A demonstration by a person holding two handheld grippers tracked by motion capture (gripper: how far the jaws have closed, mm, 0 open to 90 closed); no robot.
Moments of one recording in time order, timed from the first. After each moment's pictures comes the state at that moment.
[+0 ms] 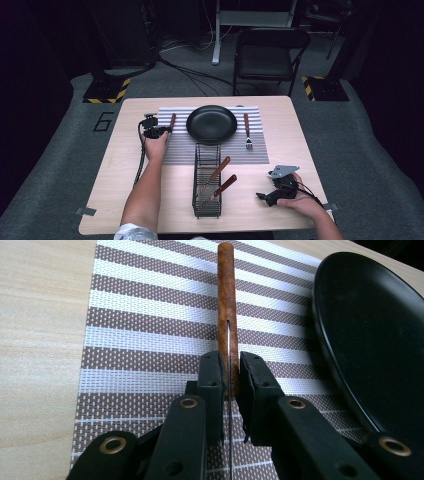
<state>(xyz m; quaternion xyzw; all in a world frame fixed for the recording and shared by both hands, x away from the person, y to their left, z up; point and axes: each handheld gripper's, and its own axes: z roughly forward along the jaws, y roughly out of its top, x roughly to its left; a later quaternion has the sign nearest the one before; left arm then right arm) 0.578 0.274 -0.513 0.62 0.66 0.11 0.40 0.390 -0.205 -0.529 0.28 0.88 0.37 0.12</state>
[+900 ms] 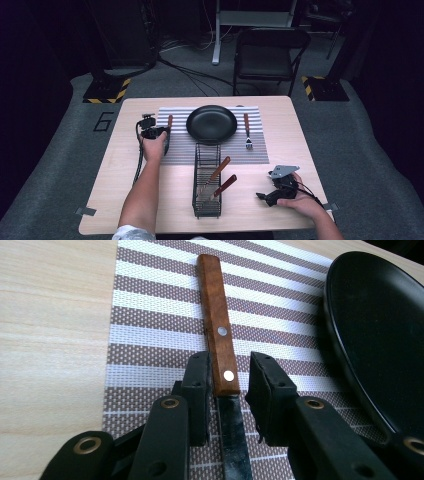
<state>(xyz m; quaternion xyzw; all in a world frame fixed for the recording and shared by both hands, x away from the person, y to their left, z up) 0.575 0.281 -0.509 0.62 0.66 0.12 0.40 0.389 -0.205 -0.529 0.28 0.88 0.37 0.12</state>
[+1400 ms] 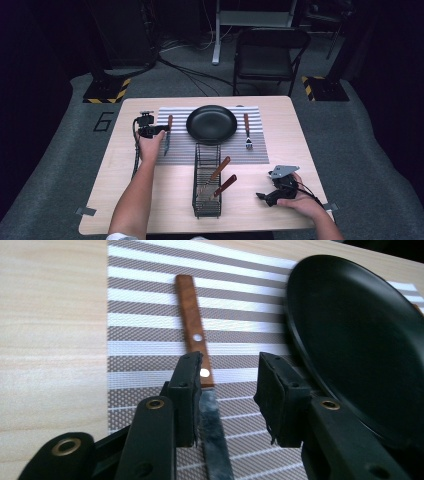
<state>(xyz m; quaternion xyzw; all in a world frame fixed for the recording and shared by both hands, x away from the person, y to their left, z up) 0.558 0.279 -0.478 0.66 0.62 0.13 0.40 0.389 -0.205 -0.529 0.28 0.88 0.37 0.12</state>
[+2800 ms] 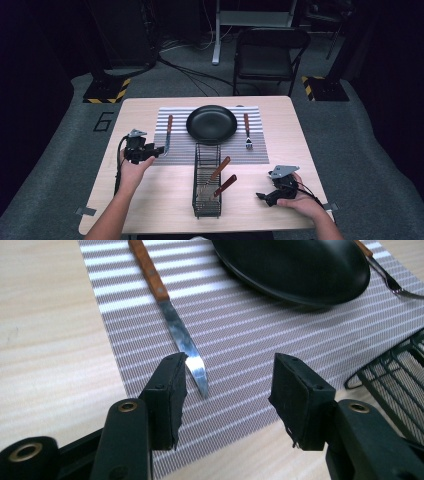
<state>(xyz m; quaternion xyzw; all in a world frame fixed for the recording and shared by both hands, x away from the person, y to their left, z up) 0.450 0.292 -0.458 0.74 0.53 0.15 0.39 0.389 -0.204 -0.529 0.28 0.88 0.37 0.12</state>
